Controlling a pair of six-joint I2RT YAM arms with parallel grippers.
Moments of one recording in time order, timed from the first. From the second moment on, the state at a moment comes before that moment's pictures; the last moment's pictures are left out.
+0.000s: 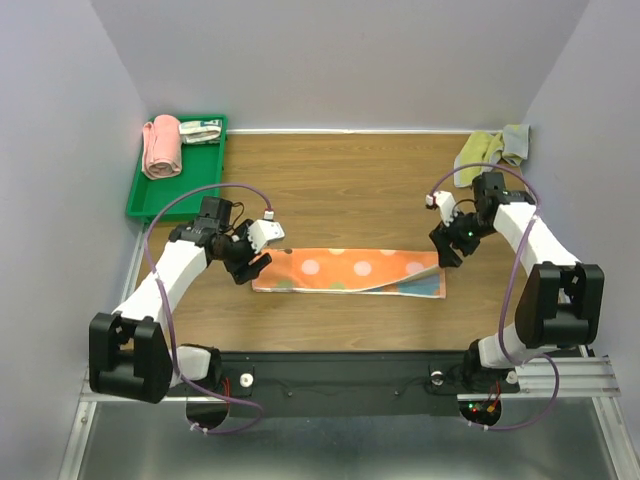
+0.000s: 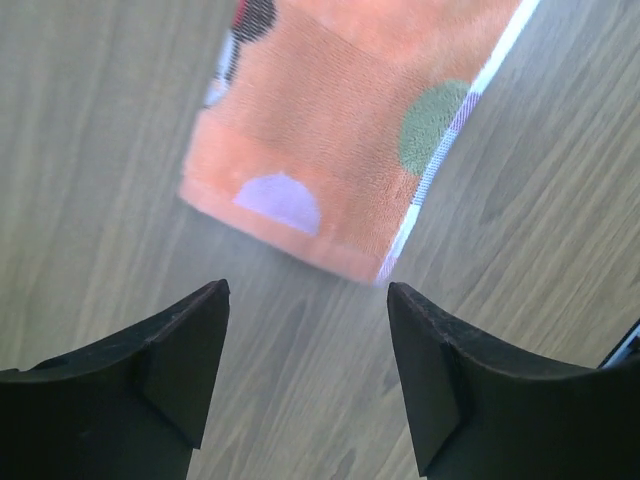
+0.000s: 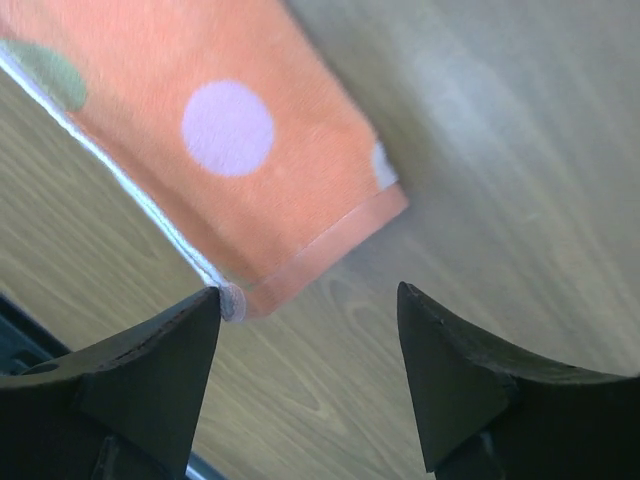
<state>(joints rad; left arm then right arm) -0.20 1.26 0.86 -0.74 0.42 0.86 -0.04 1.50 1.10 -0.96 -0.43 -0.84</state>
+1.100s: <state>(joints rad) -0.26 1.44 0.88 -0.54 0.40 0.55 0.08 1.61 1.06 -0.90 -0.42 -0.69</state>
